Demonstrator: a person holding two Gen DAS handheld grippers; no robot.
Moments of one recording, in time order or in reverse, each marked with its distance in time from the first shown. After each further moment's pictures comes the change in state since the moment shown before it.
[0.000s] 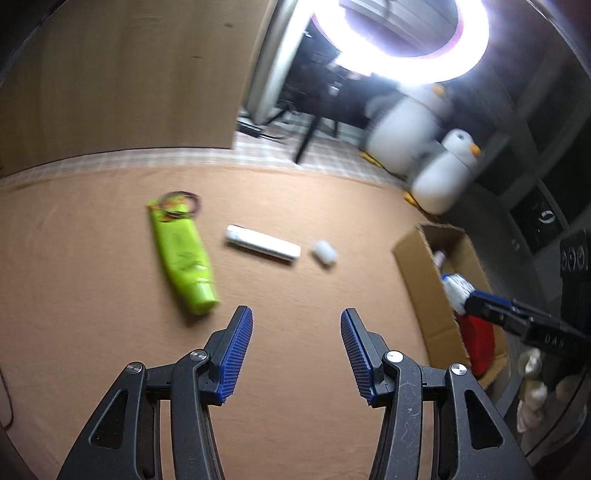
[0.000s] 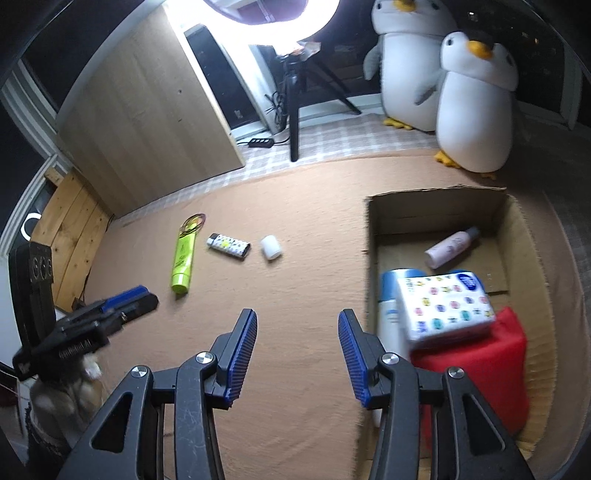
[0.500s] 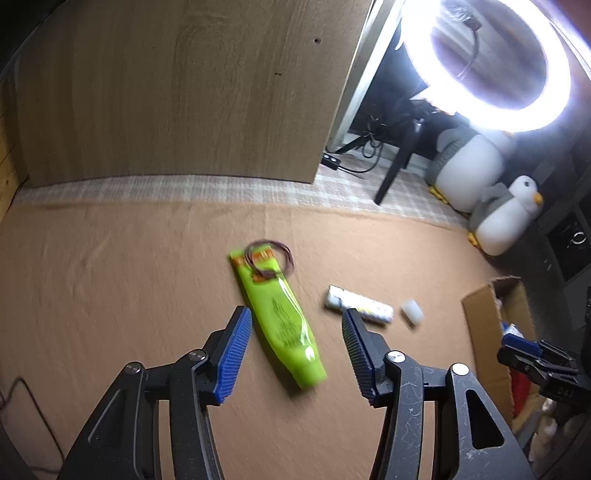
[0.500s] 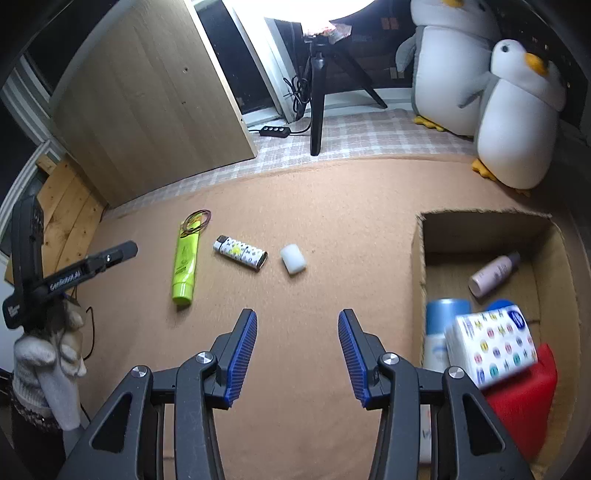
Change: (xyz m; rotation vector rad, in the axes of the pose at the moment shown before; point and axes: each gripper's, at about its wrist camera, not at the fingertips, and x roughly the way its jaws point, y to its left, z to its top) left arm 0.020 0.076 0.070 -0.045 -0.004 0.138; right arm 0.047 0.029 0.035 -0.028 0.057 -0.023
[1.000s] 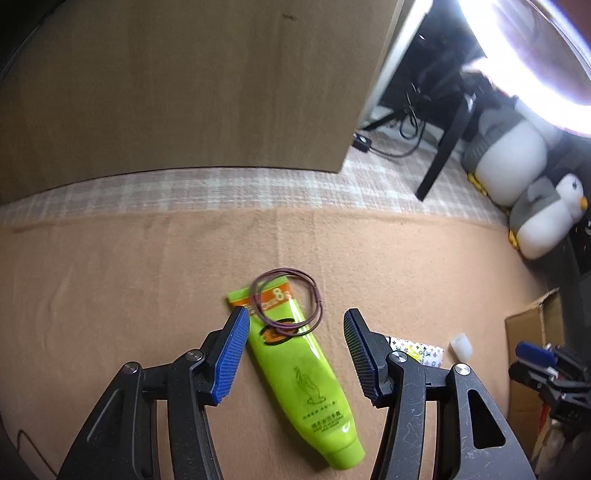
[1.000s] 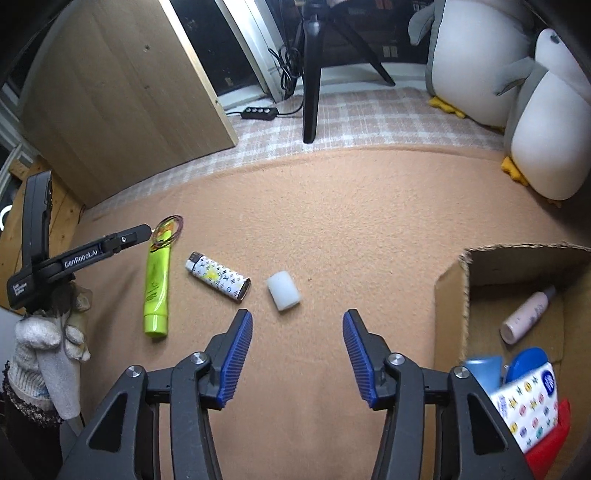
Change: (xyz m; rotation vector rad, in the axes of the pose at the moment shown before) left arm 0.093 0.009 0.045 0.029 0.119 0.039; right arm 0.065 -0.004 0.036 0.031 0.100 -0.027
